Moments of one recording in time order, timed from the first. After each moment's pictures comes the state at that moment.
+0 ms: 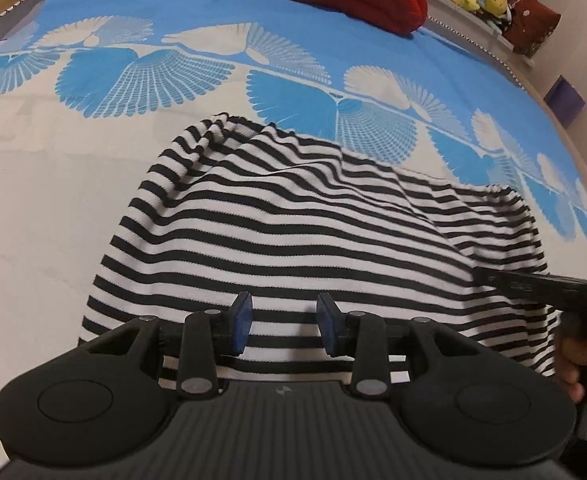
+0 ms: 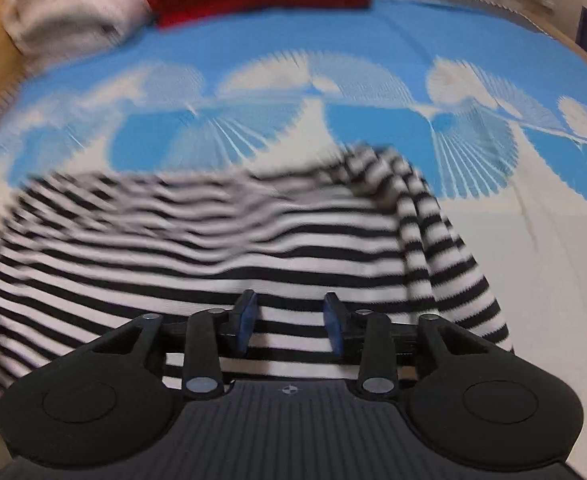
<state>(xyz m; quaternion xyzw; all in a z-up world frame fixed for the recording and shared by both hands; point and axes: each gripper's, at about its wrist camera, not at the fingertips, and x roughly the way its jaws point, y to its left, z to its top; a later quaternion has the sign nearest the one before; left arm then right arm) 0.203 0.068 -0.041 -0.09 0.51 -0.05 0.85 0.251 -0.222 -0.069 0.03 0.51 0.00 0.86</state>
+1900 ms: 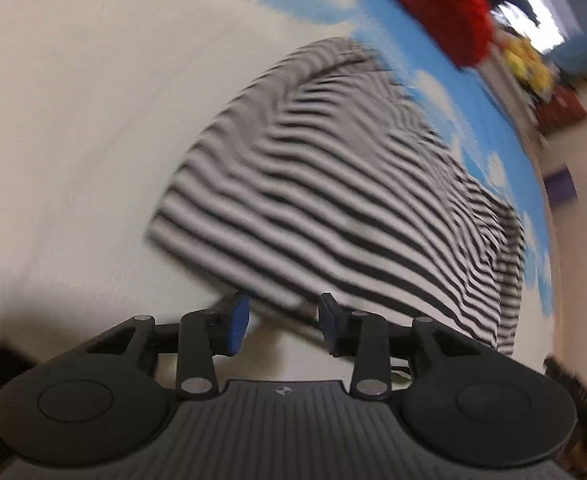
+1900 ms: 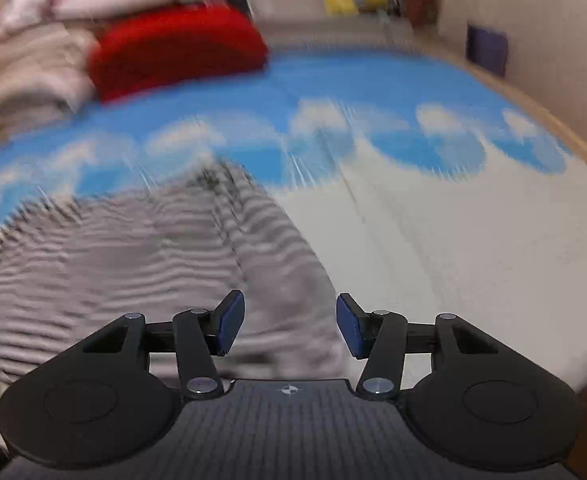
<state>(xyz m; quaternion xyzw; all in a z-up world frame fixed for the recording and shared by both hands) 0.109 0.176 -0.099 -0.31 0.55 -0.02 0.78 0.066 -0.316 -0.005 0.09 0.39 -0.08 0.91</state>
